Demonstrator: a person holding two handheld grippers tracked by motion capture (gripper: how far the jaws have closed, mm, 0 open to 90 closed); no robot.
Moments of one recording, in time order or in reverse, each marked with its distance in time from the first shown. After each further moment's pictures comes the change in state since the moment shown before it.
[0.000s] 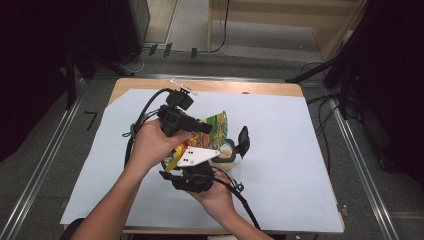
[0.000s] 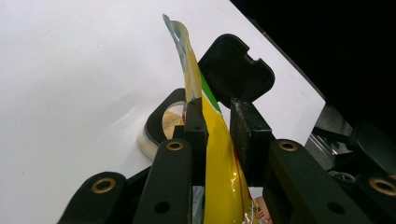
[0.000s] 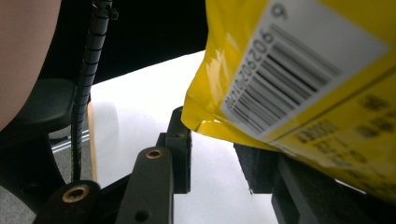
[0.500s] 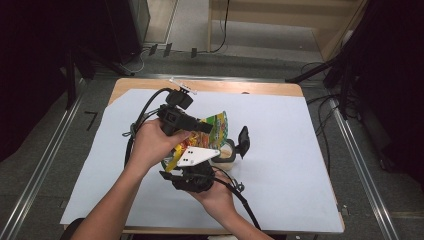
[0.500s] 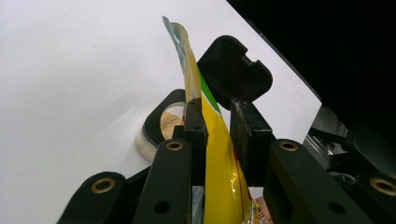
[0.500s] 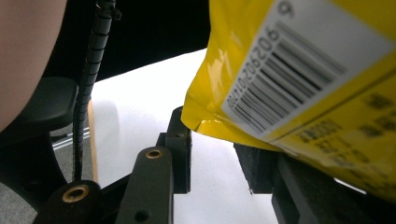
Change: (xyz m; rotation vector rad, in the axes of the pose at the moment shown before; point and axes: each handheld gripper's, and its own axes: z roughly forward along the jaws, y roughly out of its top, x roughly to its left) left arm 0.002 0.001 0.001 0.002 -0.013 -0.008; right arm 0.000 0.002 -0.001 0.011 -0.008 -0.009
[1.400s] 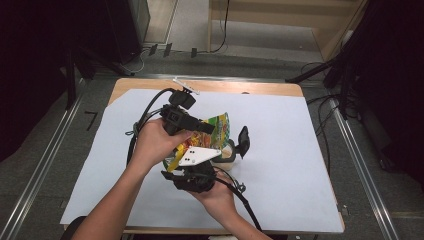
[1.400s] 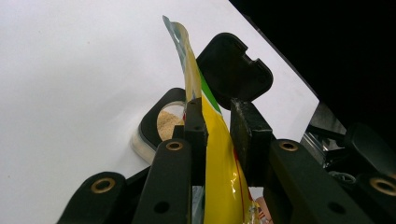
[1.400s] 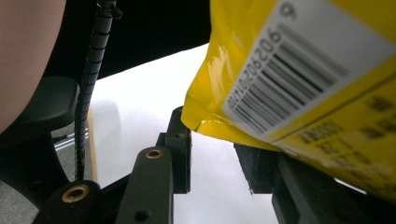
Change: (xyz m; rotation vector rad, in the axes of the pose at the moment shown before) left arm 0.001 0.003 0.006 0.017 -0.016 -0.006; right arm -0.001 -0.002 -0.002 0.005 -0.006 0.024
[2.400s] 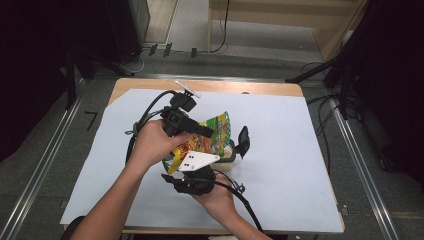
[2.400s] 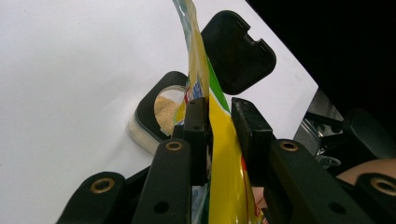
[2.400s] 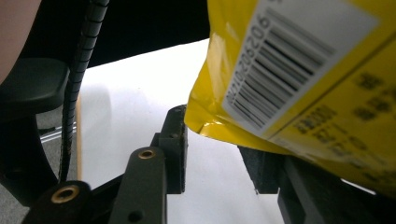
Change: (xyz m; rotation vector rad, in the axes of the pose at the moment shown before) left arm 0.003 -0.003 0.005 0.064 -0.019 -0.005; right arm 0.000 -0.014 0.007 -0.015 -0.010 -0.070
